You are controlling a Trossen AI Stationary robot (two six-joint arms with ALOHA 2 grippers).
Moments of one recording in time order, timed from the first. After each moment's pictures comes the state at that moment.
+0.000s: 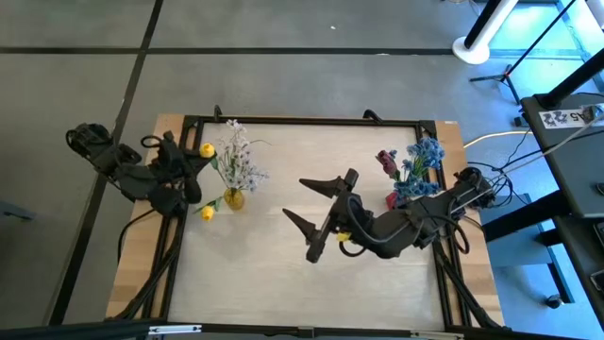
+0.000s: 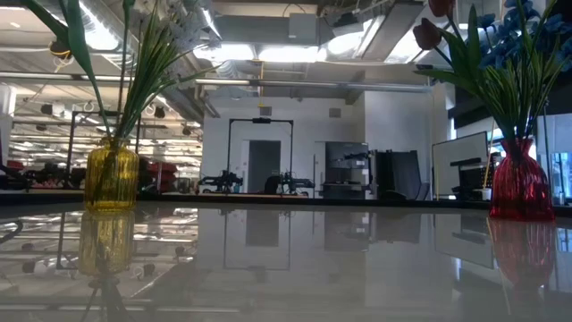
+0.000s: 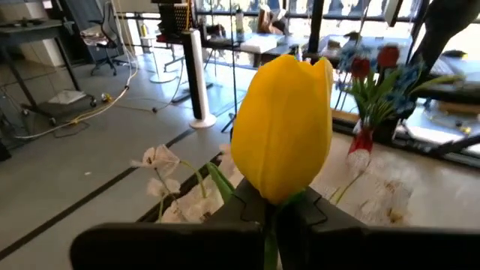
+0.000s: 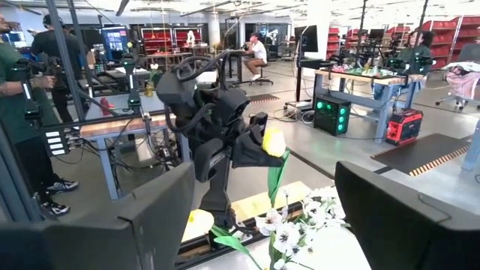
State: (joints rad) left arm -0.59 0.70 1.04 -0.85 -1.14 -0.47; right arm 0.53 1.83 2.11 -0.26 0.95 0.07
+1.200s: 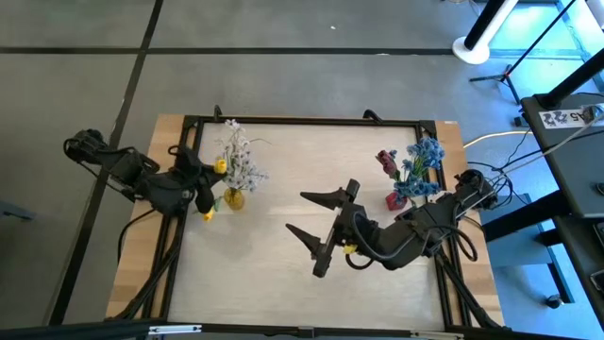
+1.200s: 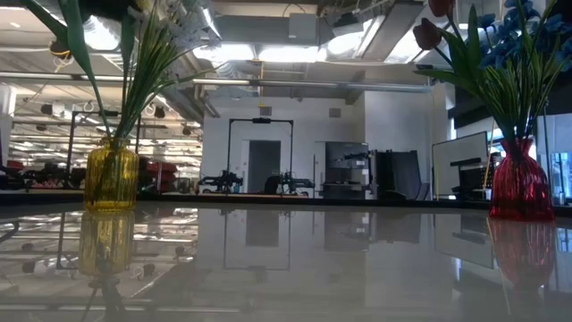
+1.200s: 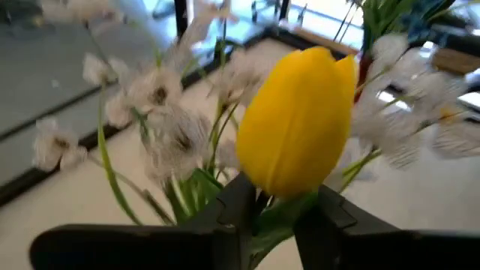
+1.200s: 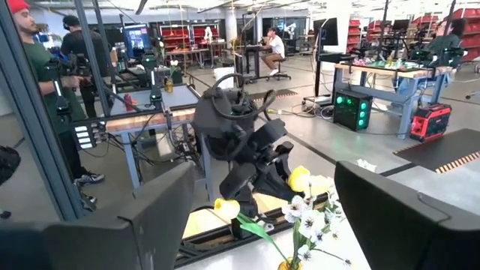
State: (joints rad) left arm -0.47 0.73 0.93 -0.95 -0.87 -0.78; right arm 0.57 1.83 2.11 -0.29 0.93 0.11
